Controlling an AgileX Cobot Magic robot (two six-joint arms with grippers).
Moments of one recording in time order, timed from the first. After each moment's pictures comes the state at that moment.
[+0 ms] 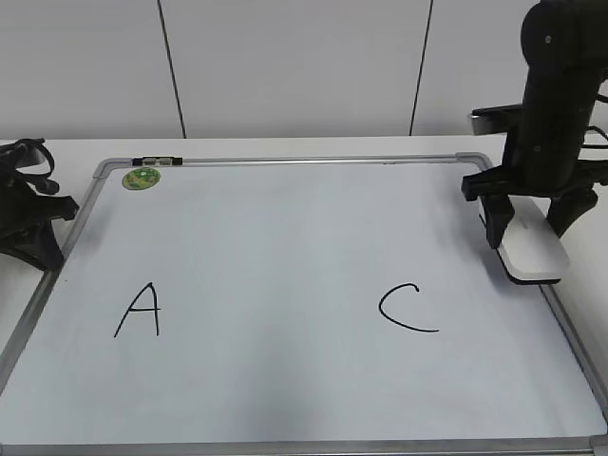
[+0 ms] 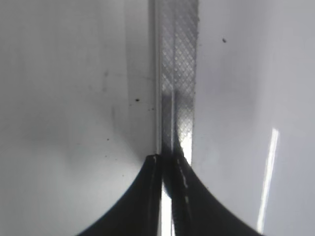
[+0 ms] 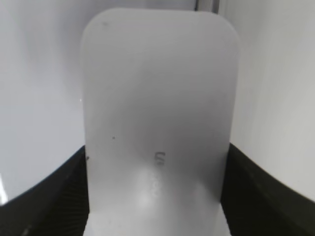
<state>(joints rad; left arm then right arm) 0.07 2.14 -1.39 -0.29 0.85 0.20 0.15 2.06 -1.62 -0.10 1.22 0.14</state>
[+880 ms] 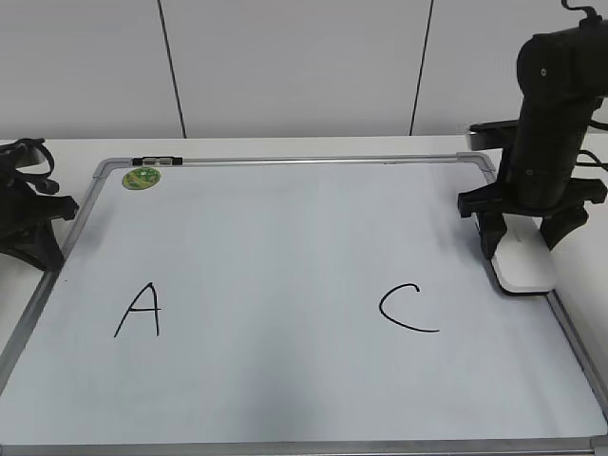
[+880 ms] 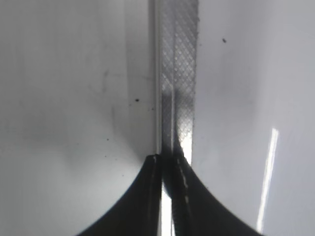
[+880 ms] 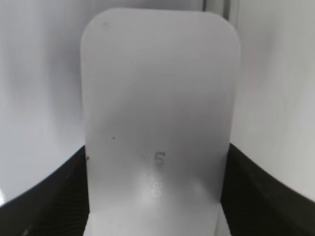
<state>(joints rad) 0.07 2.14 -1.39 -0.29 0.85 0.20 0.15 2.07 -1.53 -0.12 1.06 0.18</state>
